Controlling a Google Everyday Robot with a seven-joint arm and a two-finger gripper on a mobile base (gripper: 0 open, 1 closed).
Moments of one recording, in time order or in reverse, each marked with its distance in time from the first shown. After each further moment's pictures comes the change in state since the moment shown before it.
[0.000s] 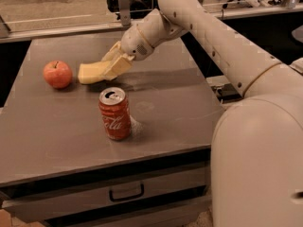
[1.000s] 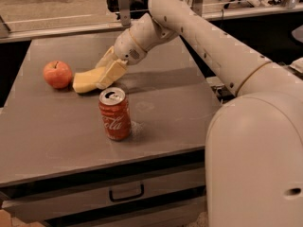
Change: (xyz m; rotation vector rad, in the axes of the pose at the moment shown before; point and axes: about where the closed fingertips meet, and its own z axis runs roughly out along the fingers) arm 0.000 0.005 0.022 -0.031 0.020 0.016
